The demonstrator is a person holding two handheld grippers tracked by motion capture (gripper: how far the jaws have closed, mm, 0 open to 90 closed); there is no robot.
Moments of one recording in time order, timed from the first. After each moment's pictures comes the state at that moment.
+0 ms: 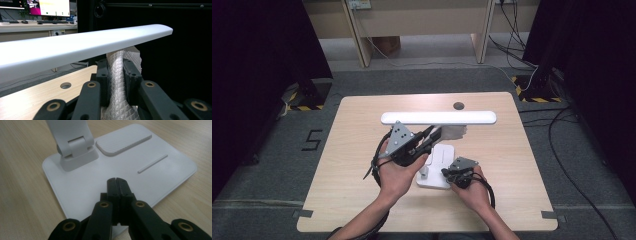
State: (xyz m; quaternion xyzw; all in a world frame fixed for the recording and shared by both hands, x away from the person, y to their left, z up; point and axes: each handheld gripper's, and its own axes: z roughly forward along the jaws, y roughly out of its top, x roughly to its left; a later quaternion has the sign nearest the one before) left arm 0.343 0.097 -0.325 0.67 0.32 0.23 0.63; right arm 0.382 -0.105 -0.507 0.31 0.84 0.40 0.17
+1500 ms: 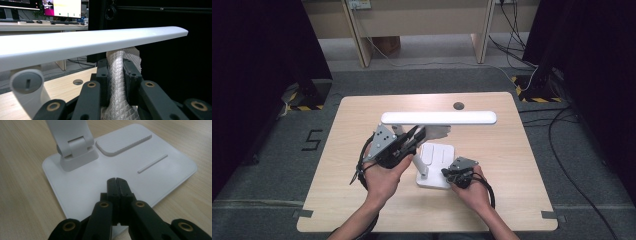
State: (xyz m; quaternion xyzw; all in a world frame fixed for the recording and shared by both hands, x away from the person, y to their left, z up) left arm 0.338 0.129 -0.329 0.65 0.34 0.25 0.63; right arm 0.382 -0.105 -0.507 0.31 0.84 0.40 0.17
